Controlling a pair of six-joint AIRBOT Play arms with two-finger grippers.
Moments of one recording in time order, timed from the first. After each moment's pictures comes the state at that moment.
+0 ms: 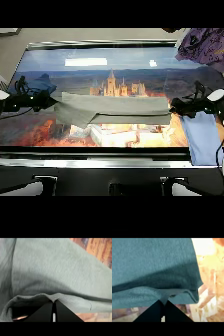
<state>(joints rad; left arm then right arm) 0.24 -1.39 1.13 0.81 -1.06 -1.42 -0.29 -1.37 1.14 -1.14 1.13 1.52</state>
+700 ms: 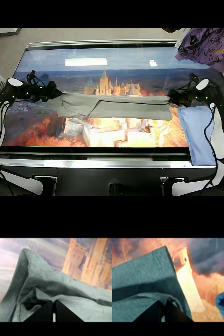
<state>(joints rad) 0.22 -1.79 1.50 0.81 -1.06 -1.50 -0.24 -1.68 1.40 -1.23 1.03 1.59</state>
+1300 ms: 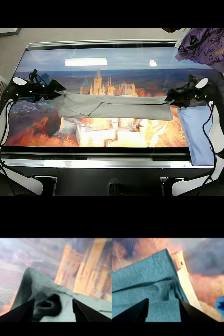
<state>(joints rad) 0.21 -1.84 1.60 0.81 -1.03 -1.50 -0.27 -1.74 1.51 -1.18 1.13 1.62</state>
